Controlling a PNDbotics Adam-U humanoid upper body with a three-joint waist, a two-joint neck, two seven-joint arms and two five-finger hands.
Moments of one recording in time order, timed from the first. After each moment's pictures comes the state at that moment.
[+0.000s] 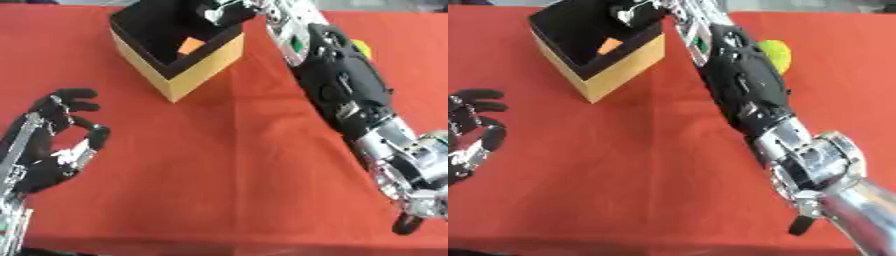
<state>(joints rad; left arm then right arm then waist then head) -0.24 0.20 -0.12 -1.82 -0.17 -0.06 -0.23 -1.13 -0.31 0.15 -0.92 0.95 -0.24 0.04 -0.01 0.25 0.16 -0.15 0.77</state>
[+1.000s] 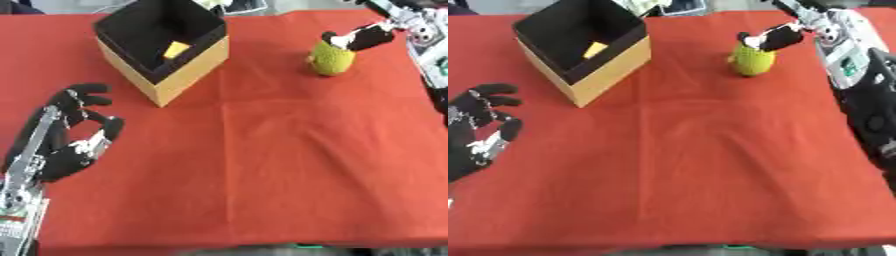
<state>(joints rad) -0.23 0.21 -0.10 -1.82 -0.18 -0.05 -0.21 -0.86 -0.60 0.10 -1.05 0.66 -0.20 0.22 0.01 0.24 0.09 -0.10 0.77</state>
